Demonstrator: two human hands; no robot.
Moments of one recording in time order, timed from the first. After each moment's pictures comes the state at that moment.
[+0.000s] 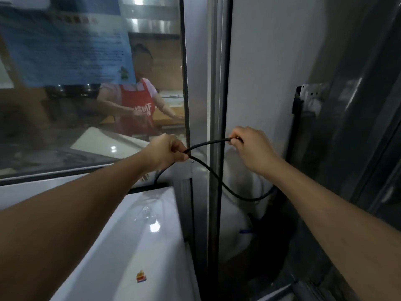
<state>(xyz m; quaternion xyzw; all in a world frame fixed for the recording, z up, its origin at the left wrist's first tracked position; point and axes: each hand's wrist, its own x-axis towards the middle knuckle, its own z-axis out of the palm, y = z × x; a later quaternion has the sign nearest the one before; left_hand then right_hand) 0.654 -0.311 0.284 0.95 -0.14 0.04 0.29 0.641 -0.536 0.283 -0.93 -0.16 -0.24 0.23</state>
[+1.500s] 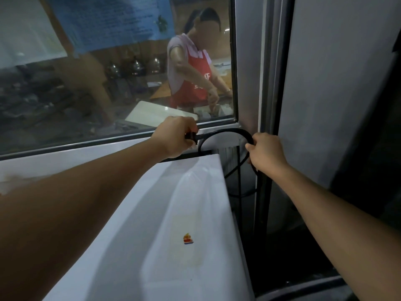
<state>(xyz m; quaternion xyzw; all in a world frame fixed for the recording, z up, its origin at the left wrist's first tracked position) 0.631 -0.256 0.251 0.99 -0.06 0.13 0.09 0.680 -0.464 0.168 -0.91 -0.06 -0.12 0.38</state>
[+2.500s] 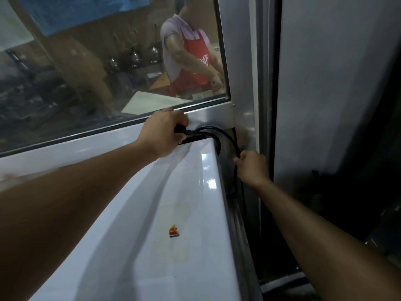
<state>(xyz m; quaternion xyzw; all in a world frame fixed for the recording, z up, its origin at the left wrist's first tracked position) 0.636 -0.254 0.219 0.98 -0.07 0.17 0.05 0.677 -0.439 0.077 -0.85 0.02 -0.02 0.53</state>
